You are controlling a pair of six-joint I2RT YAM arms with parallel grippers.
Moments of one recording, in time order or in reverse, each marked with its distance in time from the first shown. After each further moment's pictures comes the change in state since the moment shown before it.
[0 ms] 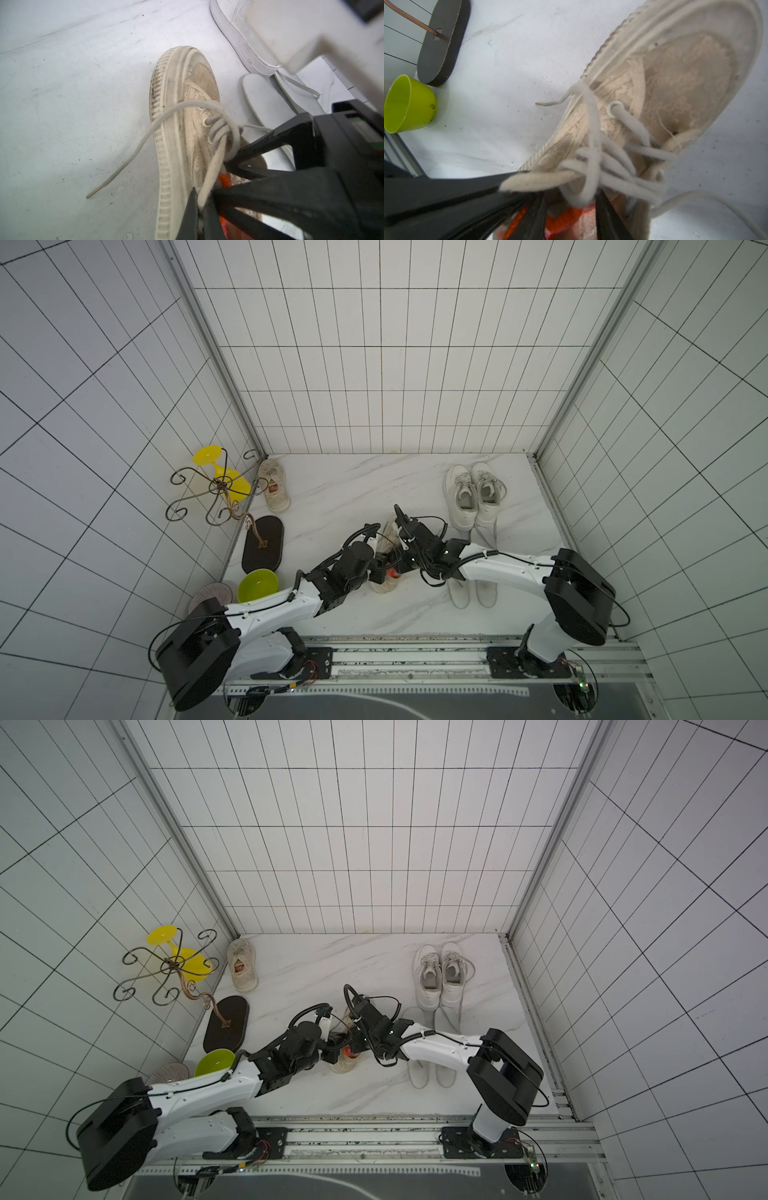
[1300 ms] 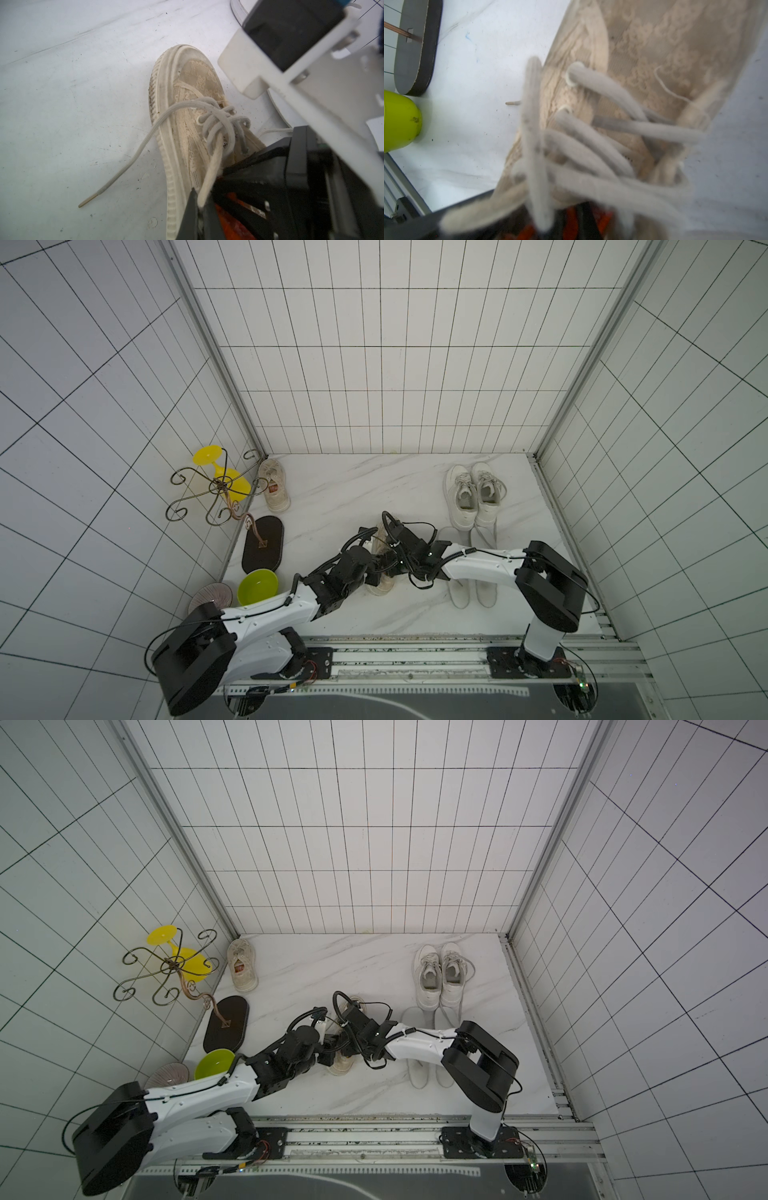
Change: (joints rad) left arm -0.005 -0.034 -0.038 -0.027 -0.082 0.002; right arm 0.034 0.149 0.063 0.016 0.039 0.123
